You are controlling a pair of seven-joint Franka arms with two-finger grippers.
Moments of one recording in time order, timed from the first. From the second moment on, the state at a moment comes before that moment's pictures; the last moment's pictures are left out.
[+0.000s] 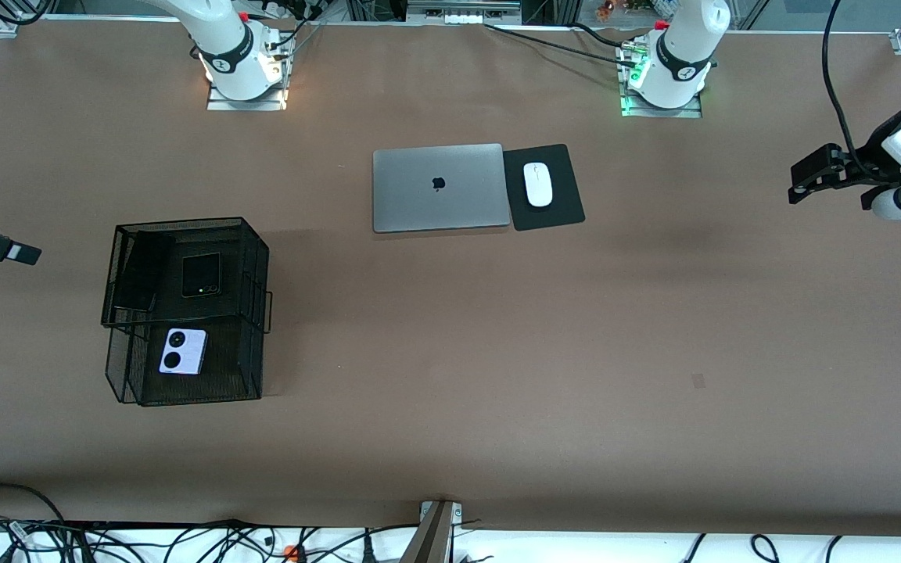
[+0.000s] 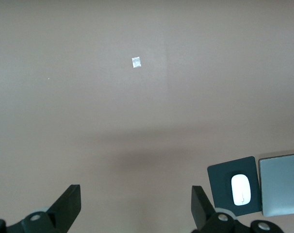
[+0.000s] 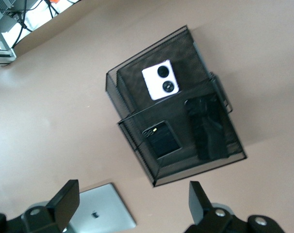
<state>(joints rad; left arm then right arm) -0.03 0.07 -0.02 -1.46 0.00 1.49 0.01 0.41 0.50 -0.87 -1.02 0.65 1.25 0.16</state>
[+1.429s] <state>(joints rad) -0.03 0.07 -0.01 -1.46 0.00 1.49 0.01 -0.13 0.09 0.00 -1.61 0.07 1.82 0.10</state>
